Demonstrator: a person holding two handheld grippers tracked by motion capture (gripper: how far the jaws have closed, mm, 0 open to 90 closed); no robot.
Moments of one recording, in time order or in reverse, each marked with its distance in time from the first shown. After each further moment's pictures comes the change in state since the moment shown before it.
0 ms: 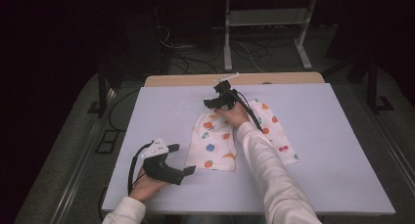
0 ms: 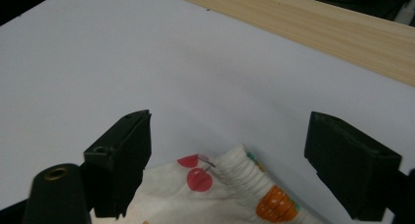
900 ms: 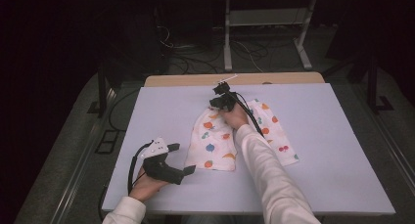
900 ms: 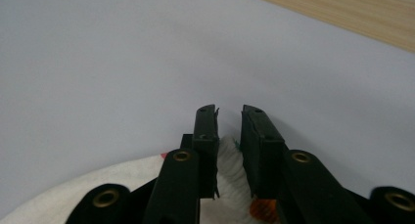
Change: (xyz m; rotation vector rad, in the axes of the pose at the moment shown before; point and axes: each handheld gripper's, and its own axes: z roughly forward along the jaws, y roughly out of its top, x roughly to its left) left arm 0.000 0.002 0.000 -0.009 -0.001 0.006; right arm -0.003 -0.005 0.011 0.071 -0.013 0.005
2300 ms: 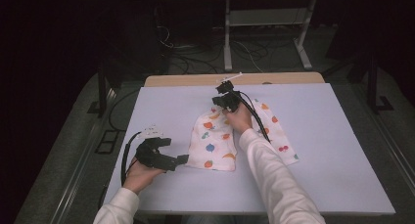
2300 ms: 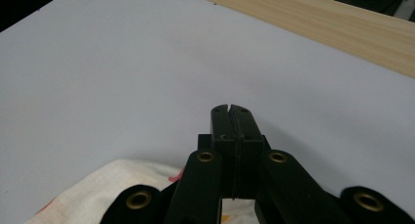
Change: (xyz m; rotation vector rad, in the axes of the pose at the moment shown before) left arm 0.021 0.030 -0.012 0.145 0.058 -0.162; right arm 0.010 0.000 -0.037 -0.051 0.017 -0.004
